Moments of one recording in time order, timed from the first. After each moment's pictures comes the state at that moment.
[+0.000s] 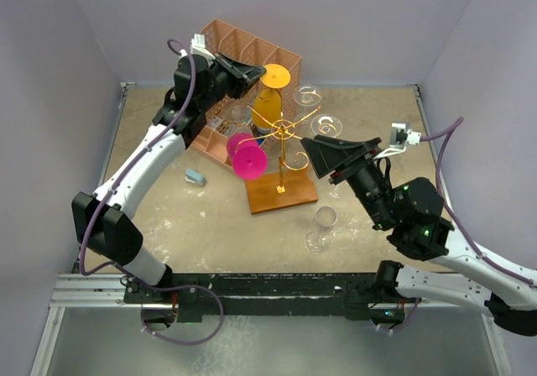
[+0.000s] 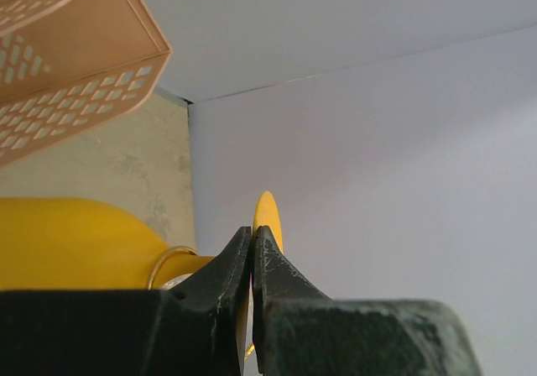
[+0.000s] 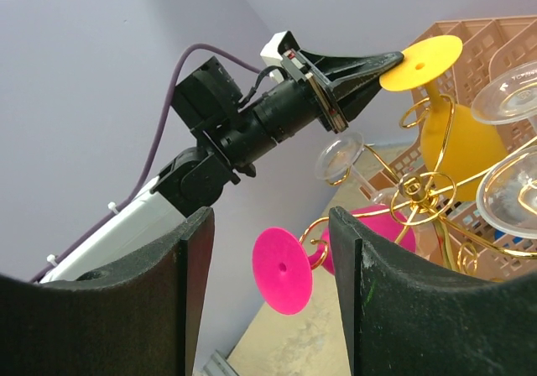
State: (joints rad) left arm -0.43 1.57 1.55 -0.03 0.16 -1.24; right arm 1.09 0.76 0.96 0.16 0.52 0.55
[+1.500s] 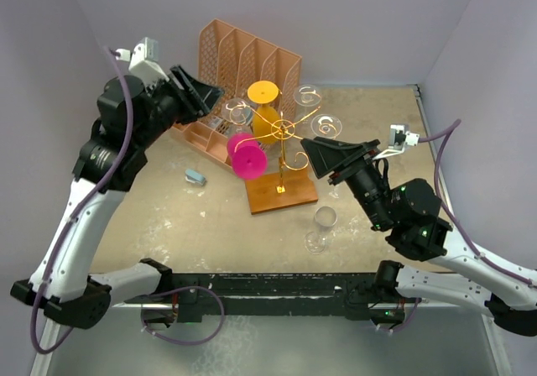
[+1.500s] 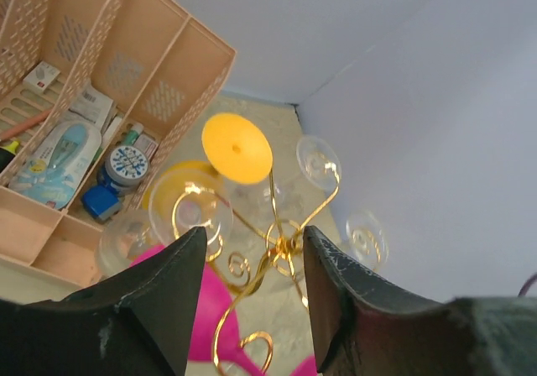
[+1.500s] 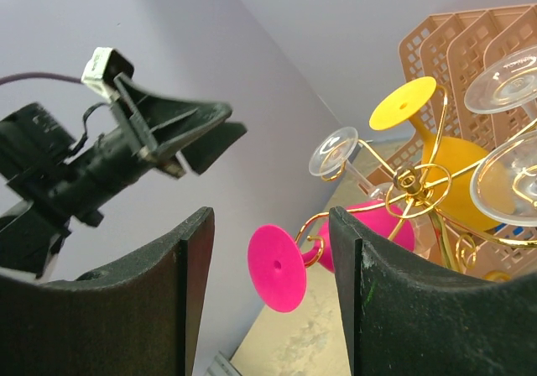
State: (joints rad) left arm -0.43 1.19 1.62 -0.54 0.01 -0.72; right arm 1.09 0.76 0.94 0.16 0.53 0.58
